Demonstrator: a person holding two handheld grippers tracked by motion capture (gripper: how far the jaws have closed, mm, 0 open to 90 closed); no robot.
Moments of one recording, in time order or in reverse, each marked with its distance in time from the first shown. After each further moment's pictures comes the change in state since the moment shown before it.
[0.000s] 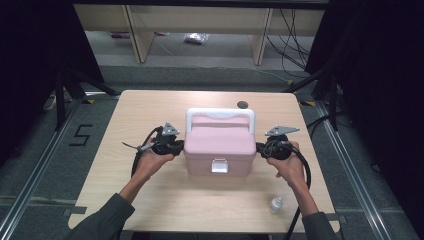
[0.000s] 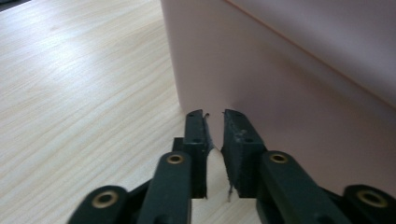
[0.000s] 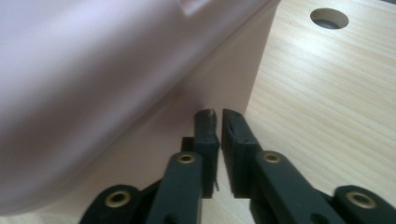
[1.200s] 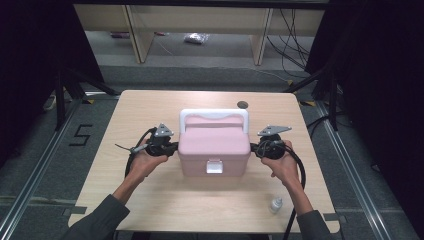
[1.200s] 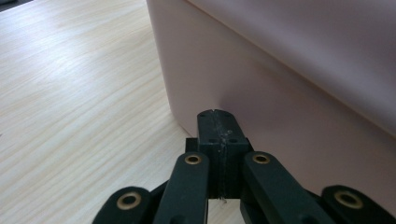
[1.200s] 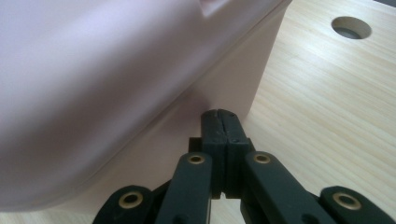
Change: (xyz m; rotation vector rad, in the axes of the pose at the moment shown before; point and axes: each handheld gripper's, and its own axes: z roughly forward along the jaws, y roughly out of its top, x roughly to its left) left arm 0.003 -0.007 -0.011 -0.014 -0.022 0.010; right arm 0.015 0.008 0.007 0.017 0.022 -0.035
